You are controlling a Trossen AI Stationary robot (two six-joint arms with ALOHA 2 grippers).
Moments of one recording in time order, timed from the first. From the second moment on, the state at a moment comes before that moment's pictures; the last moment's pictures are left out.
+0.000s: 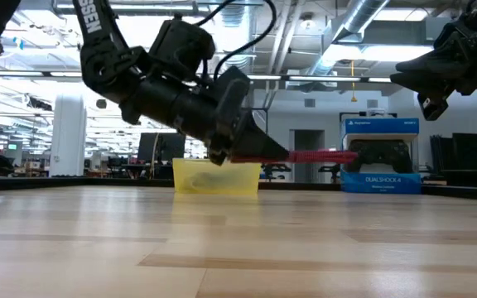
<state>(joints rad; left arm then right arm) -0.02 1.97 0.81 0.81 -0.07 -0.21 0.15 0.02 0.03 -0.02 0.26 0.41</state>
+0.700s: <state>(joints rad) 0.04 1.59 0.81 0.61 -0.08 -0.13 0.15 0.02 0.03 -0.02 0.26 0.41</state>
